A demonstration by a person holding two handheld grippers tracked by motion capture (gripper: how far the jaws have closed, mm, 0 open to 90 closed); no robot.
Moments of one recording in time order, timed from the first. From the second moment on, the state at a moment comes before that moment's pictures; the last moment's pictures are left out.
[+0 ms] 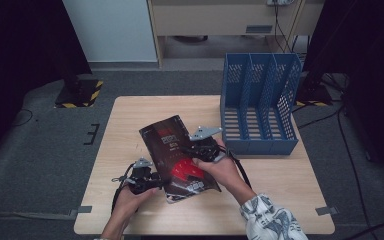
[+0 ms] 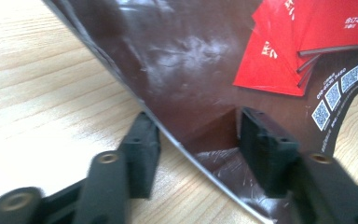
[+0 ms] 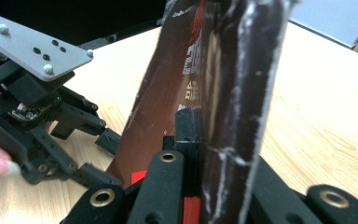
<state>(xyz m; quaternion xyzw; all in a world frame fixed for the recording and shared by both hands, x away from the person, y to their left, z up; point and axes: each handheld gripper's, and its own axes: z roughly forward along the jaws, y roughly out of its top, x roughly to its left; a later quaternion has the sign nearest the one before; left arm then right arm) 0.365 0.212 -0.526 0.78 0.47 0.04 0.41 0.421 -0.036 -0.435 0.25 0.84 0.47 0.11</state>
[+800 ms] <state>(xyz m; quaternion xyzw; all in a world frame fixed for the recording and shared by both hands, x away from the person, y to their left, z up) 0.366 0.218 -0.518 0.79 0.47 0.04 0.40 0.423 -0.039 -0.435 0.24 0.84 0.48 0.11</state>
